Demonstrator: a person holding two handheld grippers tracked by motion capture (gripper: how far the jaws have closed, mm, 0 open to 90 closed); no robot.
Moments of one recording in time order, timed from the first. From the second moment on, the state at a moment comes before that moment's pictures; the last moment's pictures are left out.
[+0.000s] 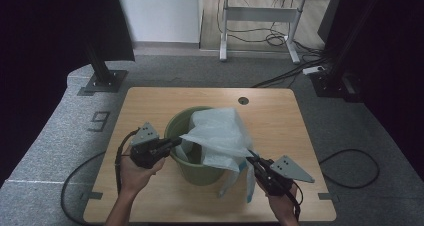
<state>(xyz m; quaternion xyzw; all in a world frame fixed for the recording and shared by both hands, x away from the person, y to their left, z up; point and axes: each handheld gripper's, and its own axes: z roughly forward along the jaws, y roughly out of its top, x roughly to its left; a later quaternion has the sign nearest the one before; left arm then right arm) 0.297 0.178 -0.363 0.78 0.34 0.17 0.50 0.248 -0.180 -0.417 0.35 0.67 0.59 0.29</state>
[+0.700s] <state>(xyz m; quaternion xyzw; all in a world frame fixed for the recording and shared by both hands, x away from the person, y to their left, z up) 0.282 0.168 -0.346 0.78 0.27 0.21 0.52 0.246 -0.153 -0.394 0.29 0.69 0.59 0.29</state>
